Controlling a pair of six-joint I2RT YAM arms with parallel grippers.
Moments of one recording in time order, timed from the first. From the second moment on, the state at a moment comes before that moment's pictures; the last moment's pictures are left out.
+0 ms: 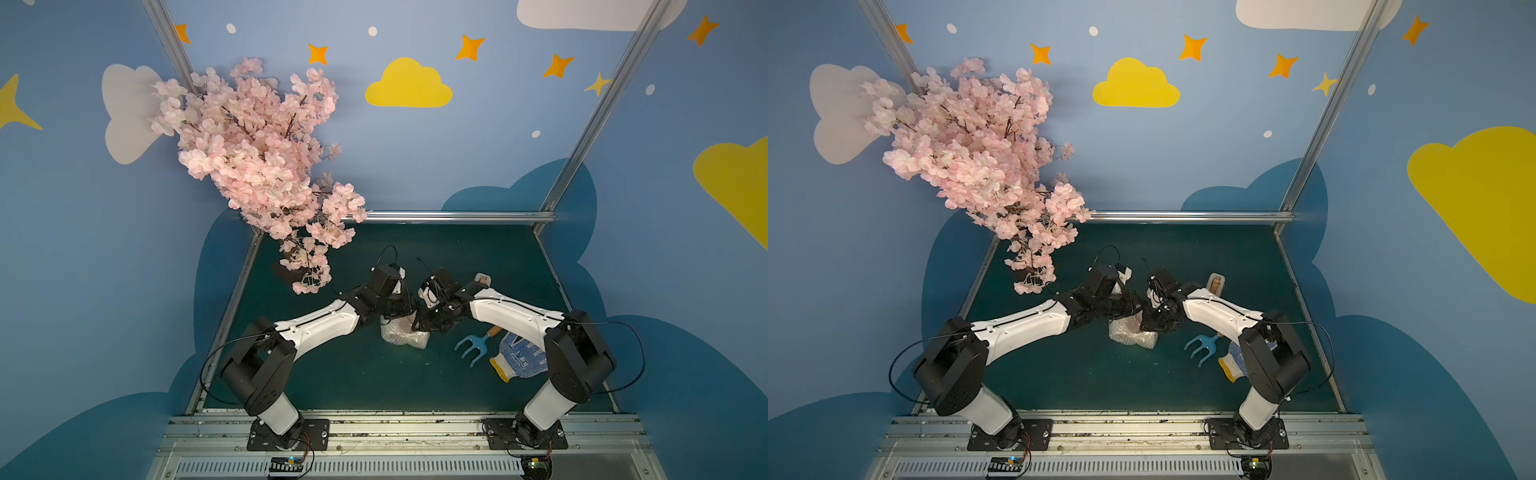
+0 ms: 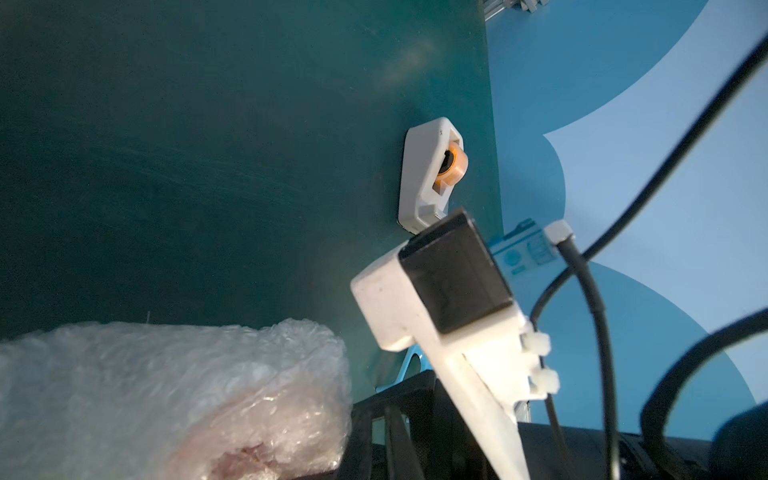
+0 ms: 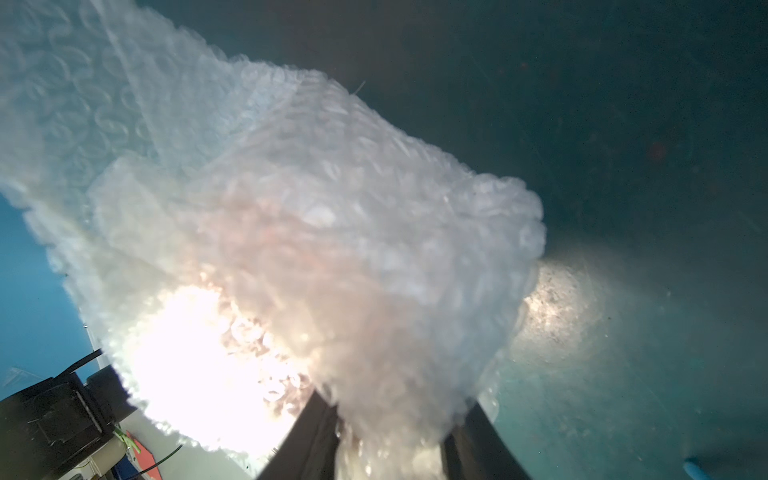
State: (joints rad) left arm -0.71 1.61 1.03 -0.10 0.32 -0.87; right arm 0.71 1.67 1.11 -0.64 -0.33 0.57
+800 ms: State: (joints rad) left arm -0.68 1.18 0.70 -0.43 0.01 -0.86; right arm 0.71 1.70 1.15 -0.65 -0.32 0.57
